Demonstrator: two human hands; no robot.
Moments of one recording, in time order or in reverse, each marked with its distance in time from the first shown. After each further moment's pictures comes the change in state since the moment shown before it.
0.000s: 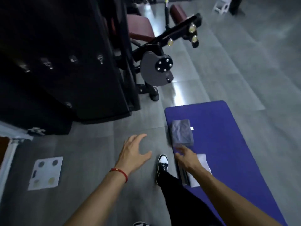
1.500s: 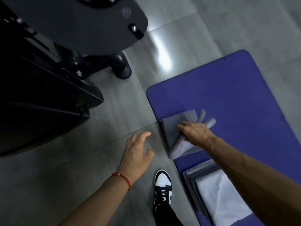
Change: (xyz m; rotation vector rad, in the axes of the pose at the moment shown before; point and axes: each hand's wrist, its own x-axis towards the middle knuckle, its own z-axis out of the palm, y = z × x) left_hand 0.496 -0.104 0.264 0.065 -0.260 0.094; right_hand 0.561 0.141 0.004 -0.685 -0.119 -0.382
